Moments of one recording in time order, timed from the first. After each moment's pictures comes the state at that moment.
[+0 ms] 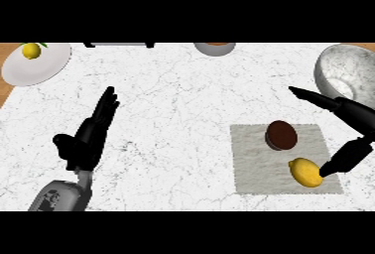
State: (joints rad) left arm -0.17 0.26 -0.24 -1.51 0.17 0.25 0.03; right arm -0.35 -0.70 0.18 -1.31 0.01 0.53 -0.25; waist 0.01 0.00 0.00
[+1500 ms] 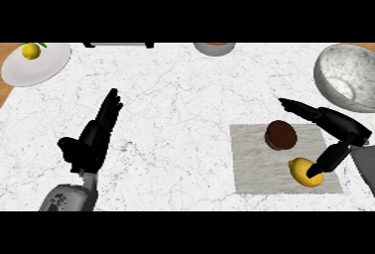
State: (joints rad) left arm -0.14 0.15 -0.16 -1.53 0.05 0.17 0.05; right arm -0.39 -0.52 0.06 -1.01 0.16 0.69 -0.39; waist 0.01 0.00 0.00
